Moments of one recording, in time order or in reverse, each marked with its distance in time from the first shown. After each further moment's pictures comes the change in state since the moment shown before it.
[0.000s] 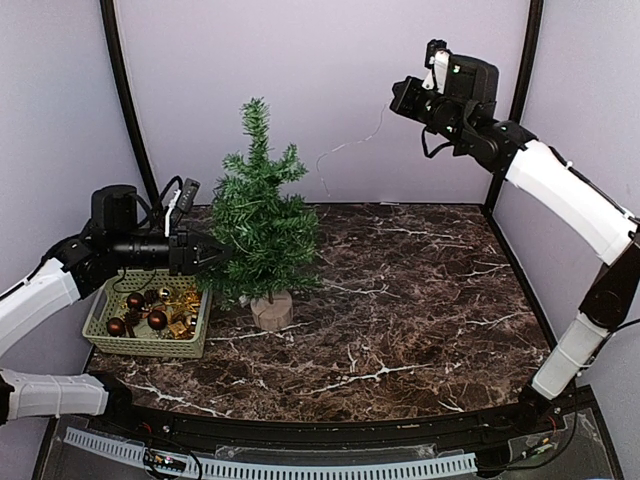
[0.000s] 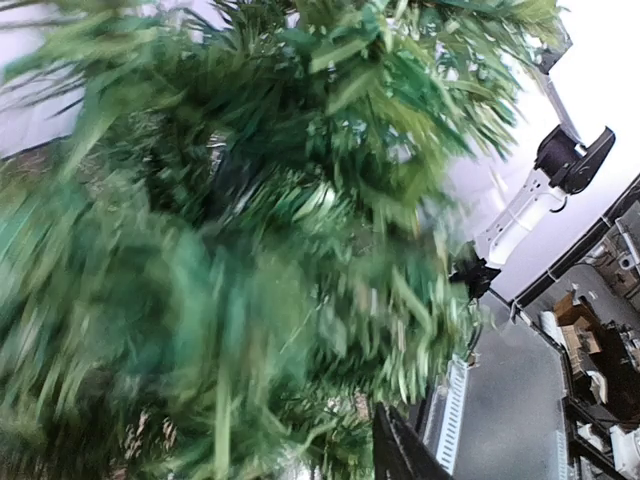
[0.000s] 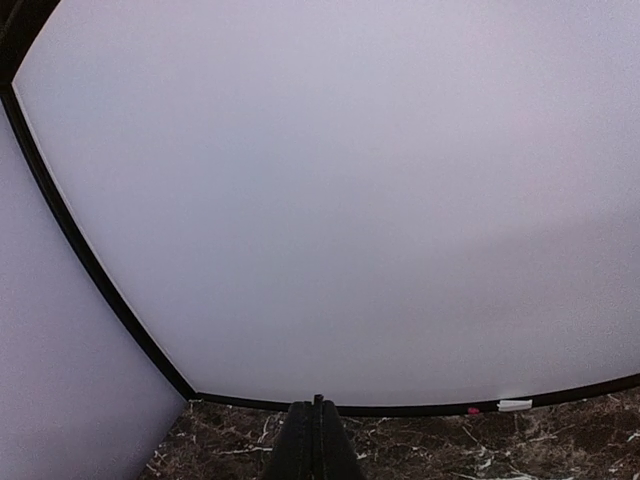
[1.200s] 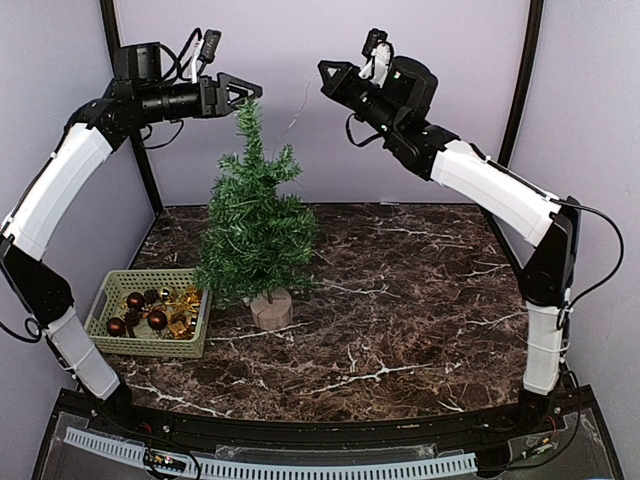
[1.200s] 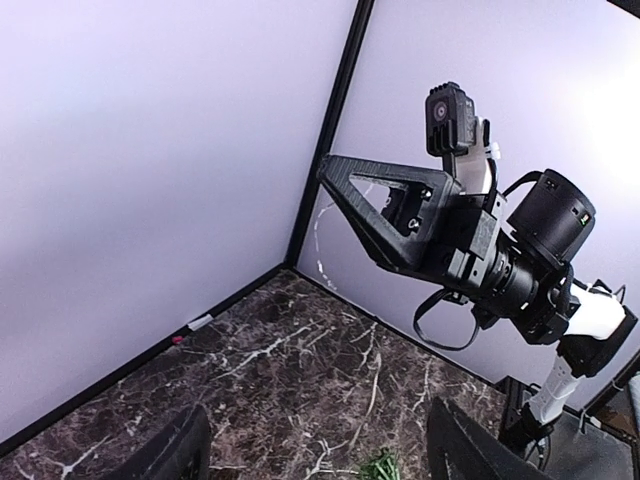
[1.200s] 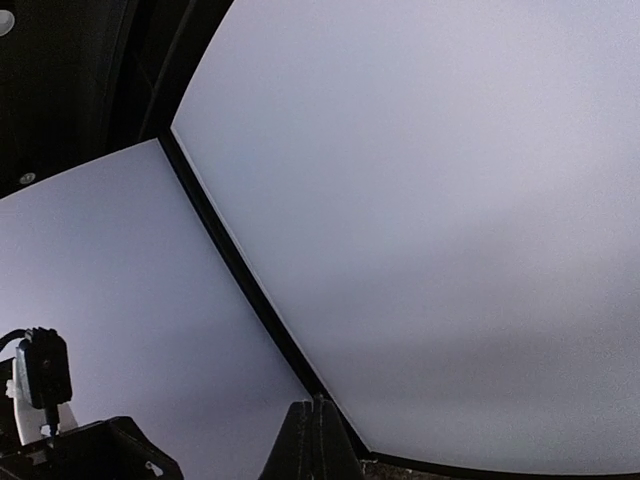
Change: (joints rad) left arm 0.014 0.653 1.223 -0.321 -0.181 0.054; right arm 0.111 0.375 0.320 0.372 -0.203 0.162
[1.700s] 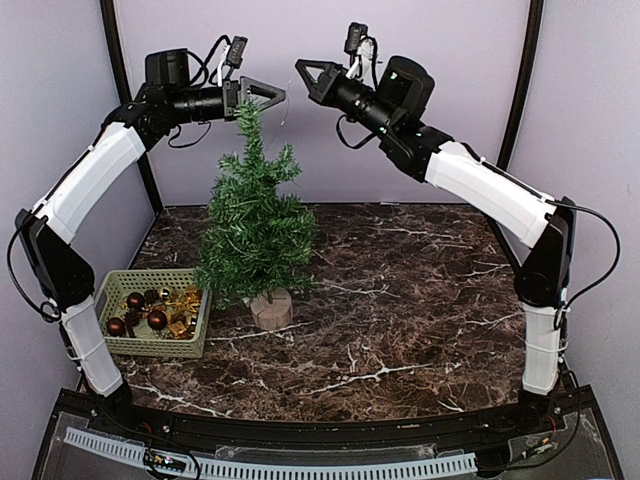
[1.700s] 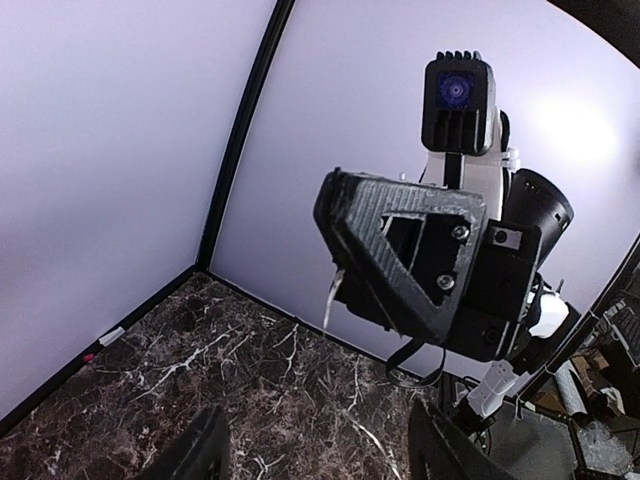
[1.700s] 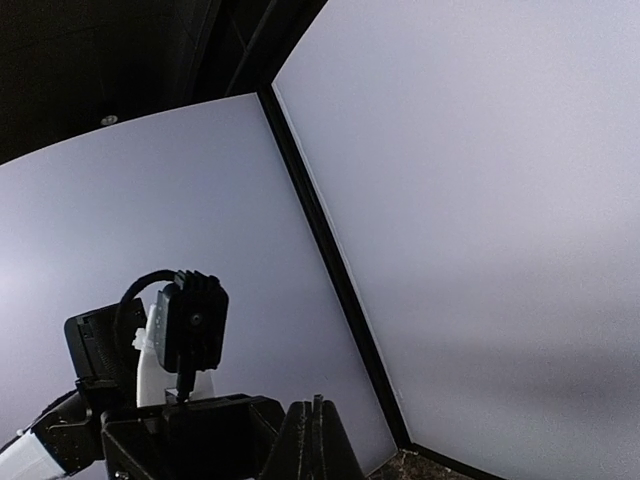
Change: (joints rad) left arm -0.018 0.166 0.061 0.166 0.233 -0.124; right arm 0.024 0.028 0.028 0.055 -0.229 -0.068
